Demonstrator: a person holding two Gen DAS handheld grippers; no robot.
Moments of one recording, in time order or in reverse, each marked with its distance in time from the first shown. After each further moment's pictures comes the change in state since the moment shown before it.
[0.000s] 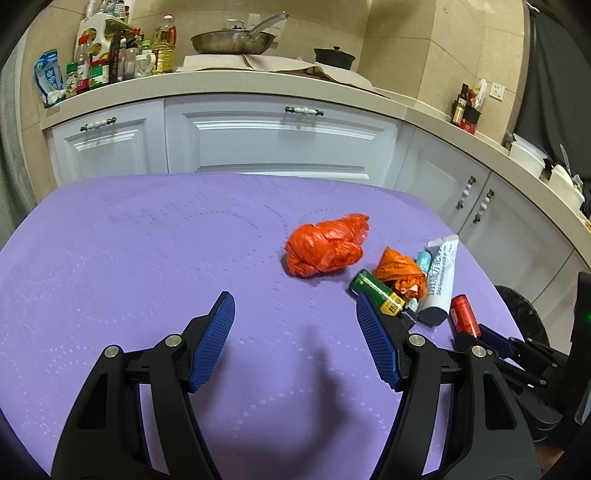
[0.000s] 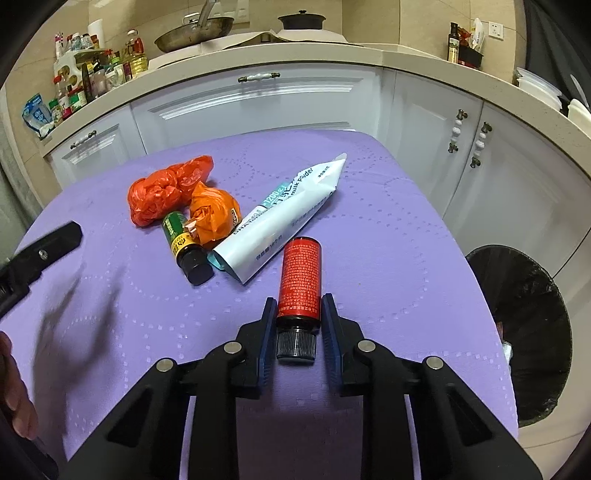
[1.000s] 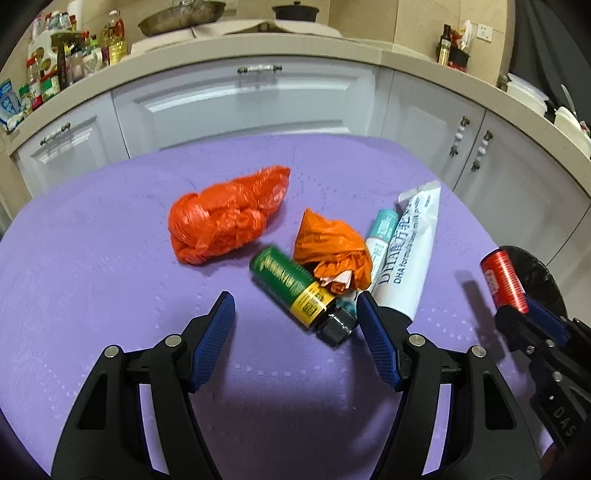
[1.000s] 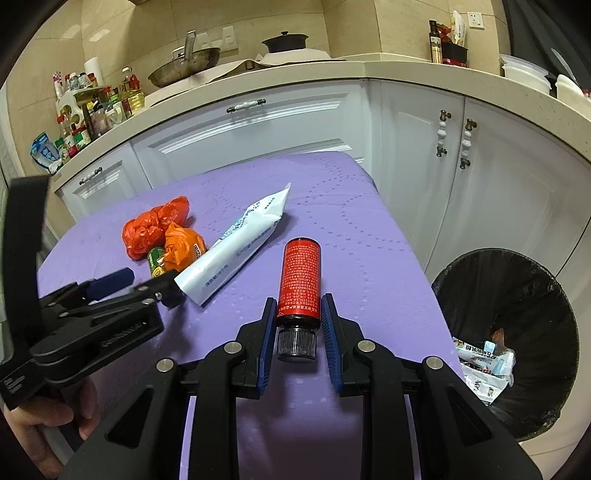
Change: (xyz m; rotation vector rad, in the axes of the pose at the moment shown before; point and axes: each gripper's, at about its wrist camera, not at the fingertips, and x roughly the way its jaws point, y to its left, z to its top) left arm 0.068 -0.077 -0.004 0.112 0.149 0.028; right arm -0.015 -0.055 0.004 0.066 -0.074 0.088
